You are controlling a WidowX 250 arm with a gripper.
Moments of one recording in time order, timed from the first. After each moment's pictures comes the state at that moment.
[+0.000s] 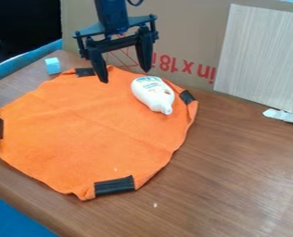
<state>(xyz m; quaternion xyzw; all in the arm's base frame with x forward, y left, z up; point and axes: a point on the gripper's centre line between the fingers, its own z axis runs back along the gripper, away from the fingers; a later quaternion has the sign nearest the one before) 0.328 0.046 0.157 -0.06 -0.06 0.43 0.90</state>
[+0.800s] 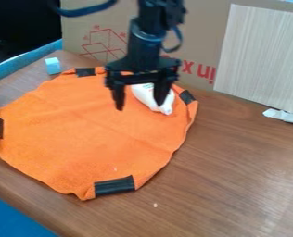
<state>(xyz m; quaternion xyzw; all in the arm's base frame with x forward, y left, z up) 0.335 0.008 0.114 0.08 -0.09 0.42 0.90</state>
